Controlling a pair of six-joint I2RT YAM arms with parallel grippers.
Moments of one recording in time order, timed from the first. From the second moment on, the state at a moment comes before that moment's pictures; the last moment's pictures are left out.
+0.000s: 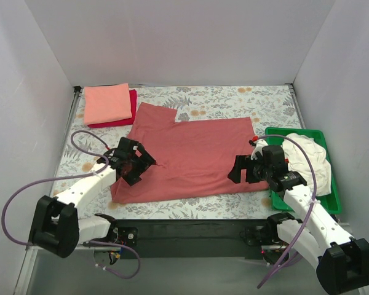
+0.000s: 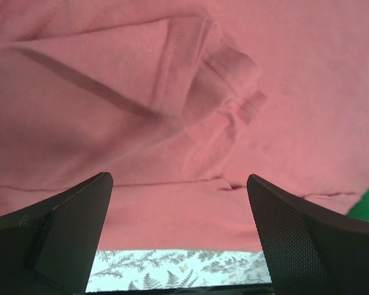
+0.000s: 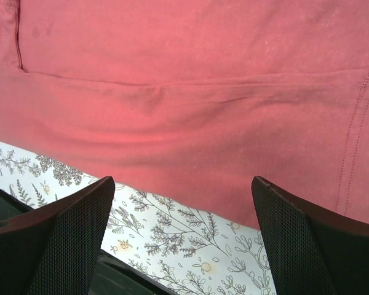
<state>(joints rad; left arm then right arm) -0.38 1.17 0.68 -0.51 -0.05 -1.11 0.30 0.84 0.51 -0.43 -0.30 0.26</state>
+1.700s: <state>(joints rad) -0.24 1.31 0.63 -0.30 -0.12 -1.05 0.30 1.13 0.45 -0.19 -0.15 0.34</state>
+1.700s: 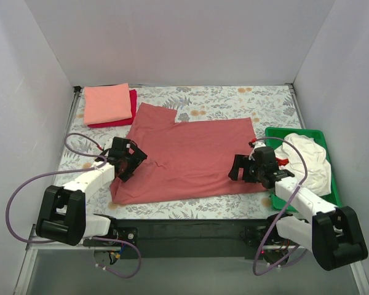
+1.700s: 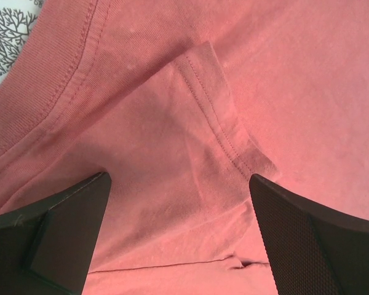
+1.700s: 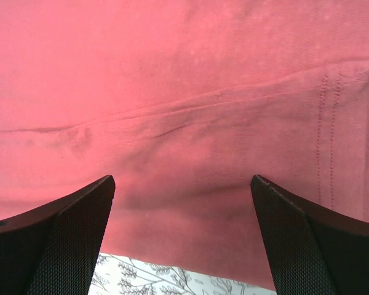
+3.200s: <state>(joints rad) -0.25 2.46 2.31 -0.66 -0.38 -0.58 0.31 0.87 0.63 -0.43 -0.08 0.29</state>
